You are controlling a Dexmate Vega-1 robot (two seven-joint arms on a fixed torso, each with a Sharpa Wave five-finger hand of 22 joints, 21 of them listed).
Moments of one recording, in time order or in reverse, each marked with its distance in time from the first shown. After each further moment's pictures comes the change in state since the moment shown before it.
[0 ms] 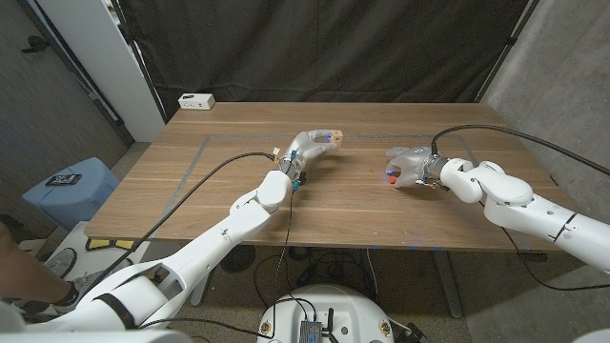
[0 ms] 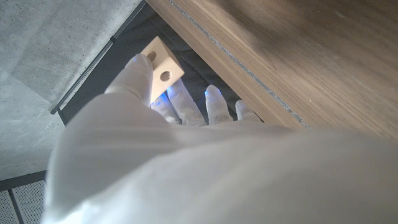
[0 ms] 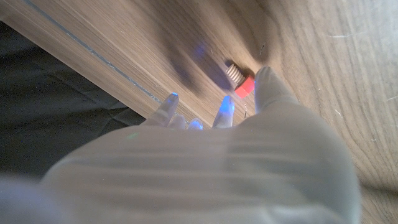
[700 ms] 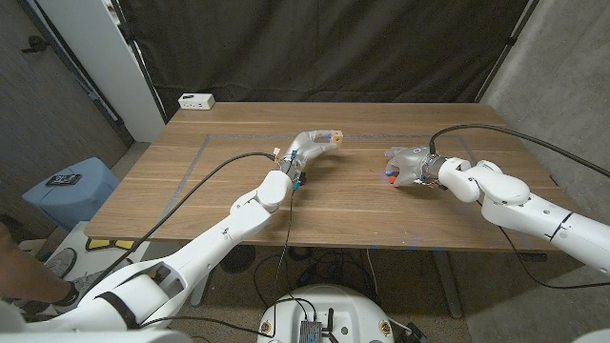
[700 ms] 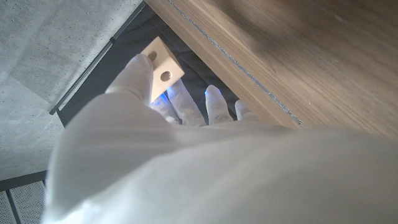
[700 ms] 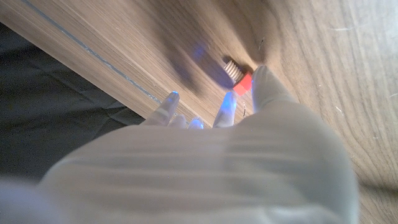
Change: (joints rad) left arm -0.007 -0.004 0.003 0.014 -0.006 -0.005 -0.005; left_hand 0.003 0.005 0.000 0.000 0.000 0.010 -0.002 -0.004 0.001 0.000 0.000 -0.004 0.006 0.000 0.000 0.000 0.000 0.000 0.000 0.000 0.000; right arm 0.012 0.017 -0.006 0.010 -0.002 0.005 0.007; right_hand 0.020 0.004 0.012 0.004 -0.004 0.049 0.022 0.036 0.015 0.023 0.002 0.000 0.000 0.011 0.000 0.000 0.005 0.024 0.002 0.000 0.000
